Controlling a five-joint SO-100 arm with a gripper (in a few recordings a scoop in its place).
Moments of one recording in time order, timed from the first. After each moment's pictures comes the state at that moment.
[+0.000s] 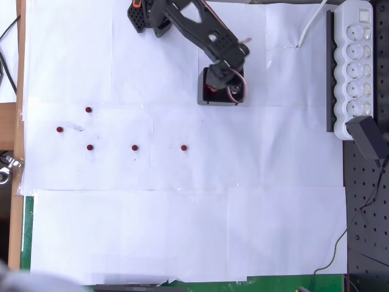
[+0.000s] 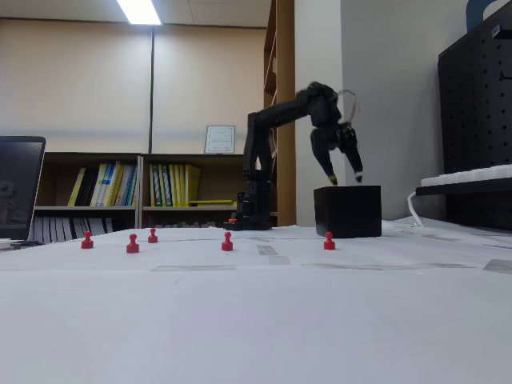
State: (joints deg) arm -34.1 73.5 100.4 86.7 -131.7
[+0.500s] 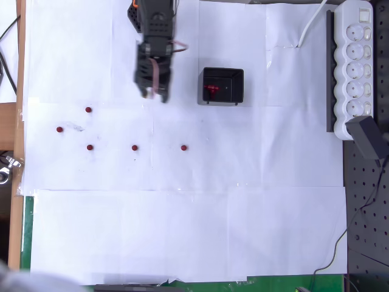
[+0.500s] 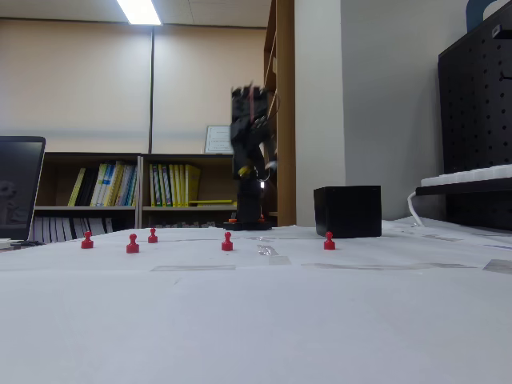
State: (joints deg) arm 10.5 51.6 48.2 56.1 -97.0
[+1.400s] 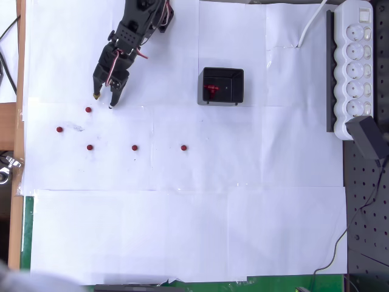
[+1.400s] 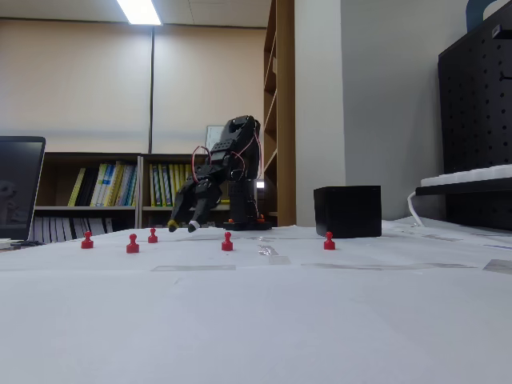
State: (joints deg) arm 31.8 71.5 22.6 -11.2 -89.6
